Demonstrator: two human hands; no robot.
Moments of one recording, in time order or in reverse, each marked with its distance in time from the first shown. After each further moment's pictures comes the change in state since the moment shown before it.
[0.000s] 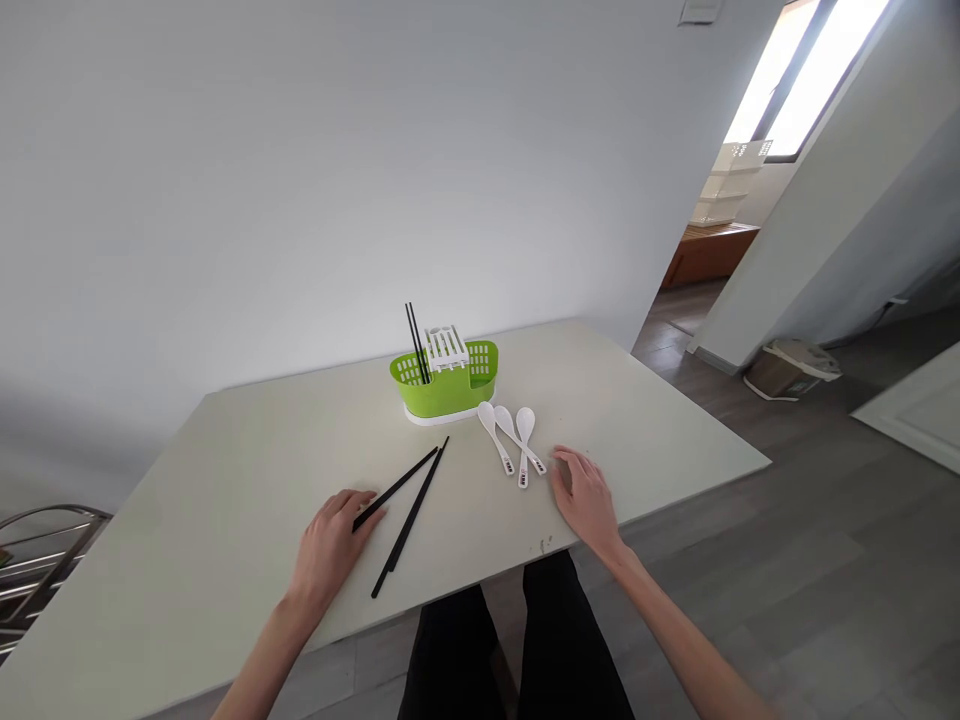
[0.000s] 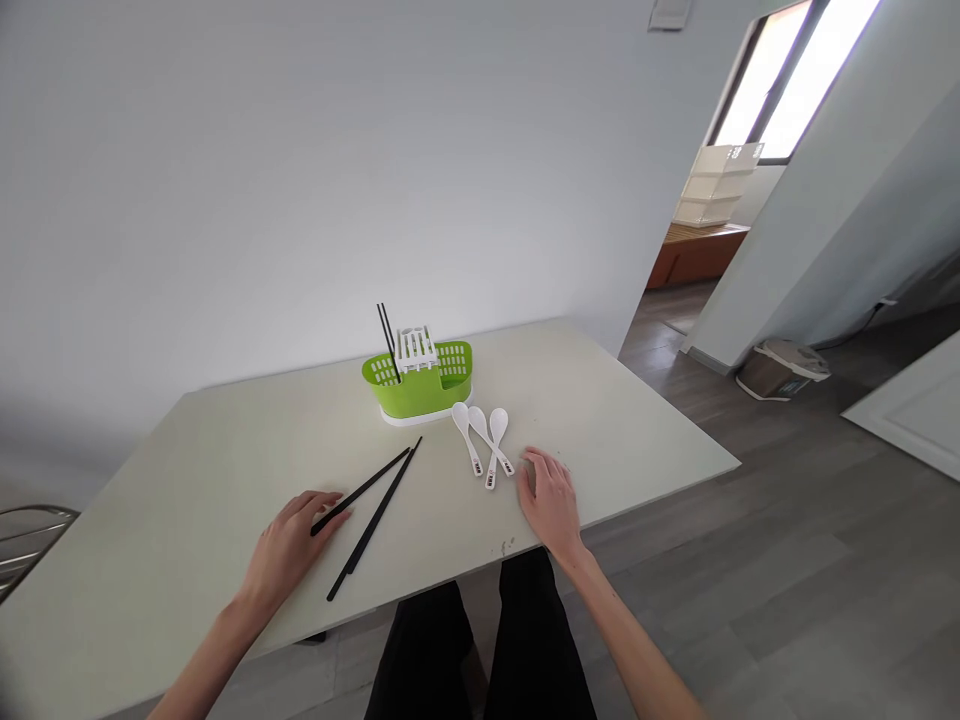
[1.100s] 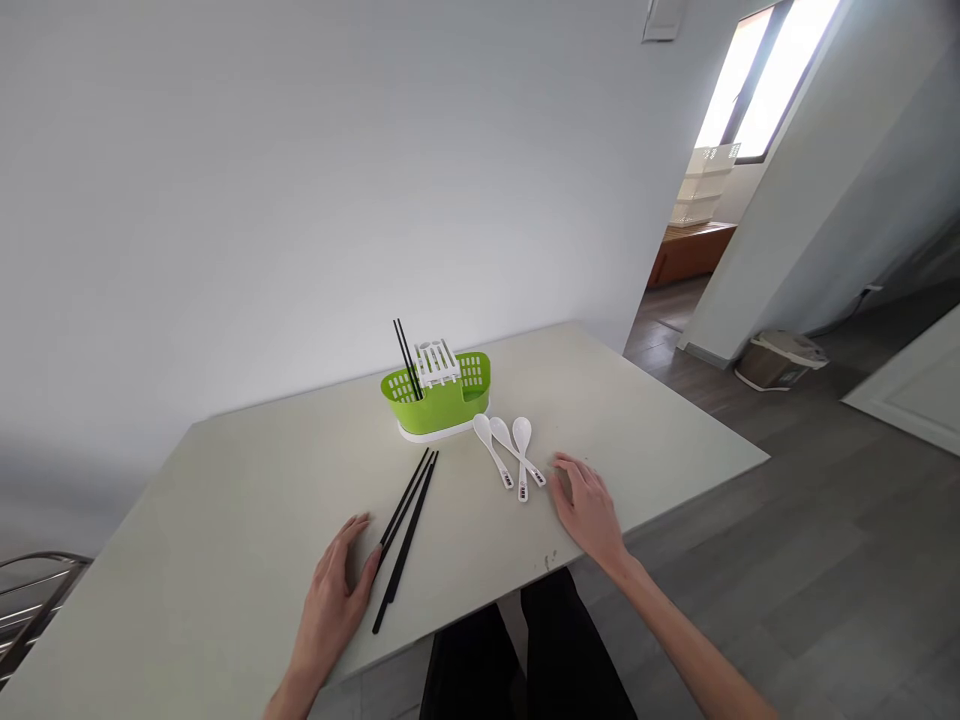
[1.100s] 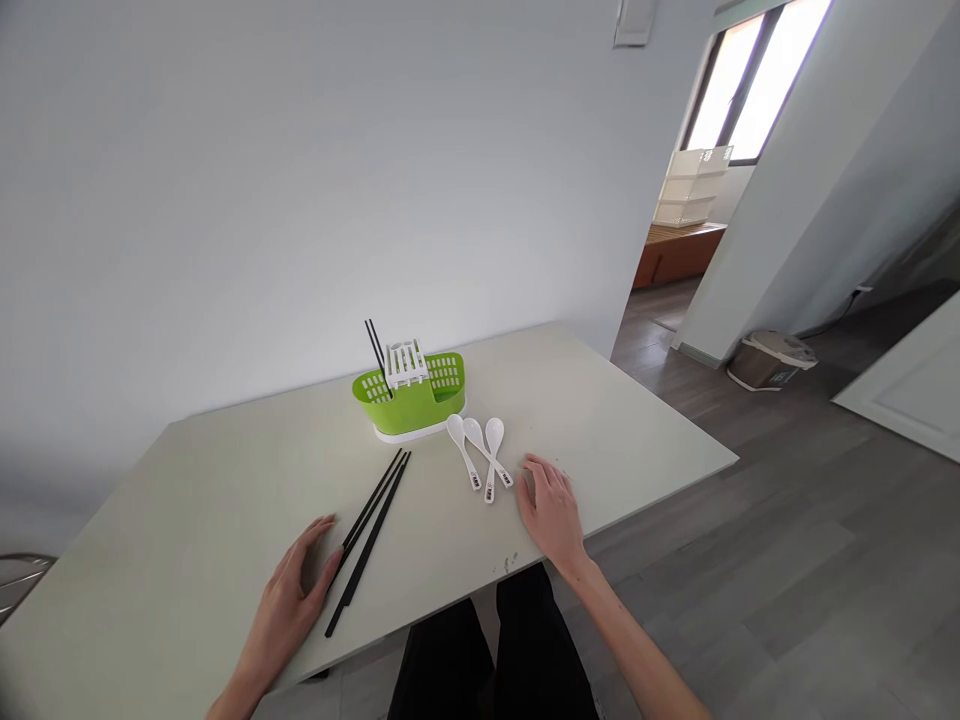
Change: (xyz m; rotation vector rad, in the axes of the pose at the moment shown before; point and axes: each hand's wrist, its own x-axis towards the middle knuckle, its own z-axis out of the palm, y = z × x) left_hand -0.028 -0.006 0.024 -0.285 0.099 -0.057; right_hand 0.002 -0.001 0.003 -0.022 0.030 -0.011
